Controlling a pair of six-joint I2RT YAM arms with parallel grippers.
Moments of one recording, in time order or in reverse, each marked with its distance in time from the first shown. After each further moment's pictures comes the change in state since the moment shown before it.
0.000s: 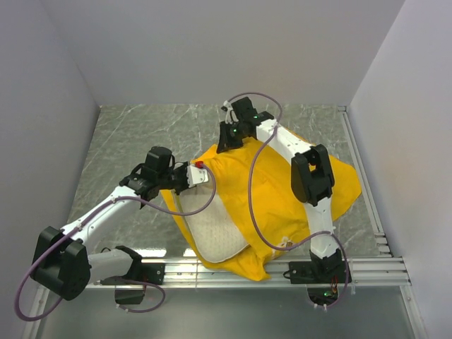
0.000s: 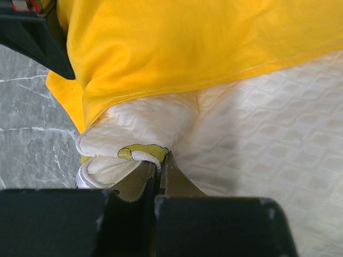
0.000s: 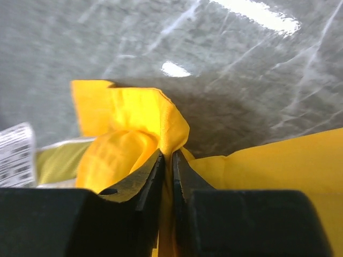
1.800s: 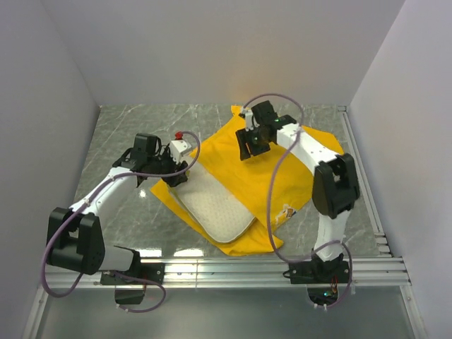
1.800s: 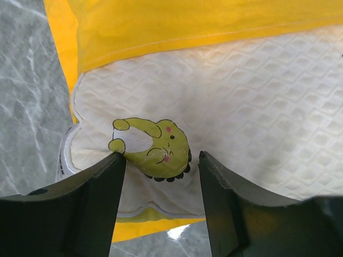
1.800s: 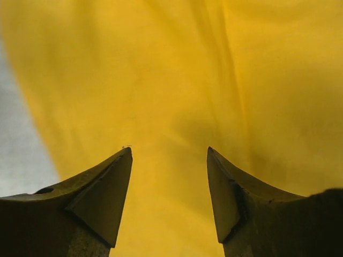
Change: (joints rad) left arm 0.232 0.163 0.128 -0.134 -0.006 -0.275; right arm -0.072 -0.327 -0.286 -0.103 0.214 -0.324
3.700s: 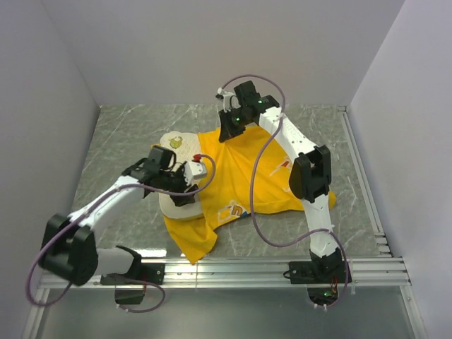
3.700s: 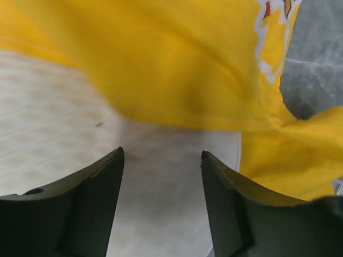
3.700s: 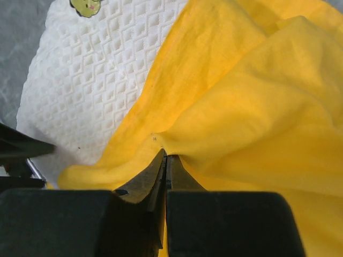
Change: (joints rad) left arm -0.156 -0.103 -0.030 -0.192 0.012 0.117; right arm 0.053 0.393 0.599 -0.184 -0.260 -0.045
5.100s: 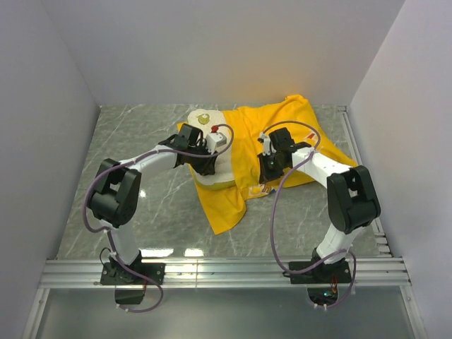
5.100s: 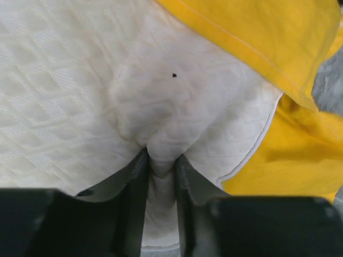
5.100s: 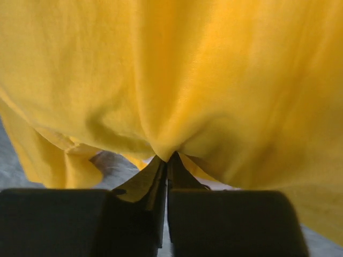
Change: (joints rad) left arm -0.072 0.583 0.348 0.261 -0.123 -0.366; right arm -0.129 -0.536 -1.064 0.367 0.230 0.118
